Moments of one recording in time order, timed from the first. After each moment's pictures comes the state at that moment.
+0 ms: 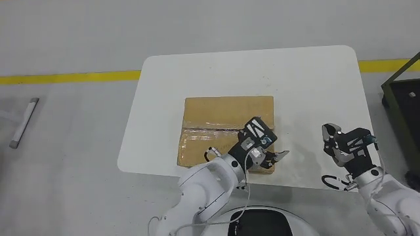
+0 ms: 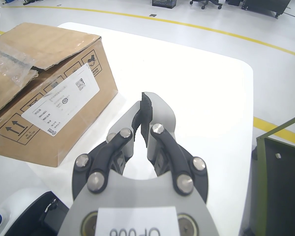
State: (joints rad) left arm 1.15 -1.39 -0.93 -1.96 1.41 -0.32 -0.64; right arm -1.77 -1.18 1.66 -2.01 -1.24 -0.23 0.08
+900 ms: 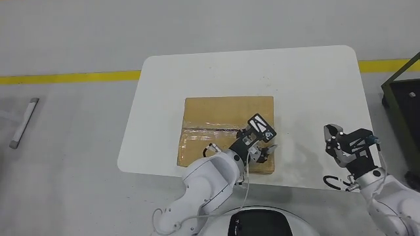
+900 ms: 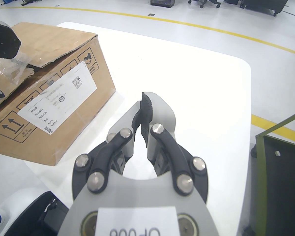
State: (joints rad) left arm 1.10 -1.39 -0.91 -1.91 1.46 -0.30 -0.80; right arm -1.78 -1.18 1.67 -2.00 -1.24 -0.24 0.07
